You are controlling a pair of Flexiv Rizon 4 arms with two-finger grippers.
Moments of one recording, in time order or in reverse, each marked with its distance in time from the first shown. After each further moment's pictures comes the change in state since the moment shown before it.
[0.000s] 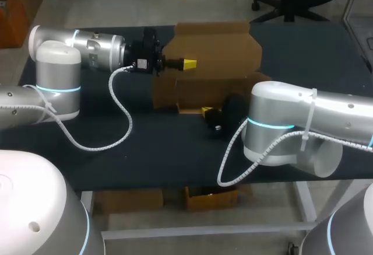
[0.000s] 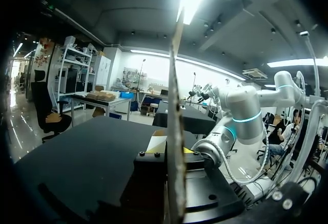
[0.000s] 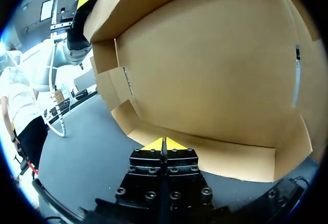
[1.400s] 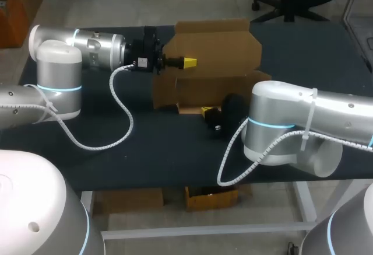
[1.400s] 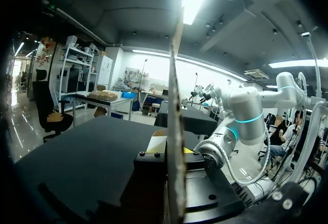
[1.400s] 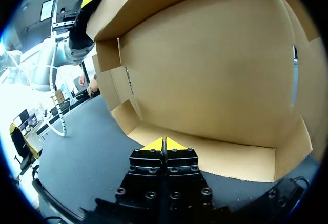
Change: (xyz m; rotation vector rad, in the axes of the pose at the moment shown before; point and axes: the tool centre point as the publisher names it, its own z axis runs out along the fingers) left arm -0.006 -0.001 0.000 0.001 -0.014 -0.007; right arm 0.001 0.000 0.001 -0.001 0.006 0.001
